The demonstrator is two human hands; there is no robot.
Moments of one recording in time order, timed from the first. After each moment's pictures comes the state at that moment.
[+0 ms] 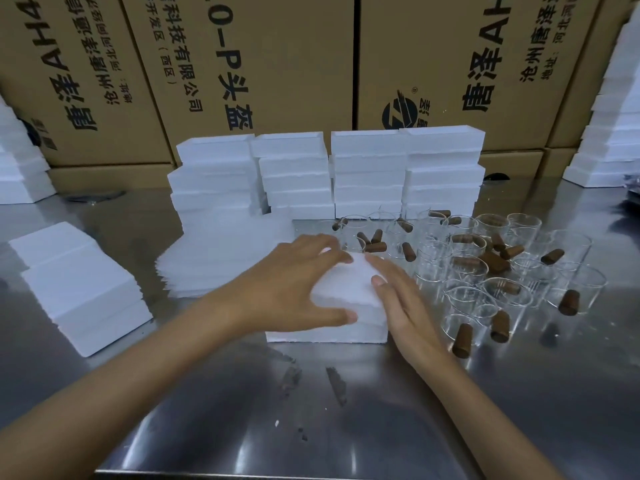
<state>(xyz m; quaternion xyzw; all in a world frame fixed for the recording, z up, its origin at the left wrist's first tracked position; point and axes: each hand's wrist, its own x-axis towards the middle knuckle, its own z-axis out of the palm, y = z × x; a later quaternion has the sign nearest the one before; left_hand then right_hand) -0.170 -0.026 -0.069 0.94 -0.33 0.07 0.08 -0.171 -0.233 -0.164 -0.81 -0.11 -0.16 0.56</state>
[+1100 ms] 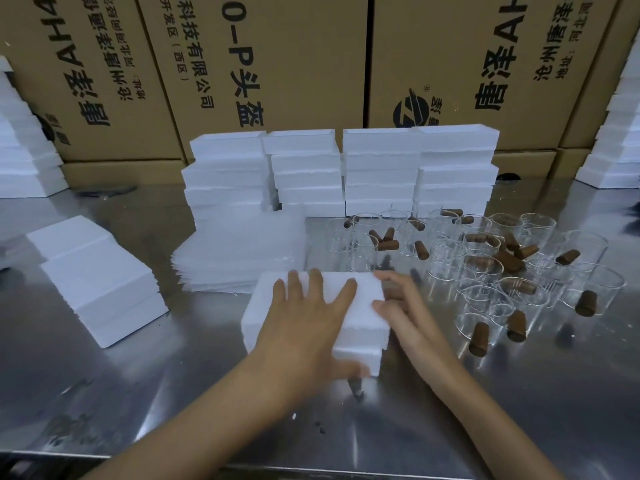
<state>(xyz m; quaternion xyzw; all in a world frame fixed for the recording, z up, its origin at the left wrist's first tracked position) -0.213 -0.042 -0.110 0.98 -0.17 0.06 -0.07 -0.198 -0.216 -0.163 -0.73 -0.12 -0.09 0.67</state>
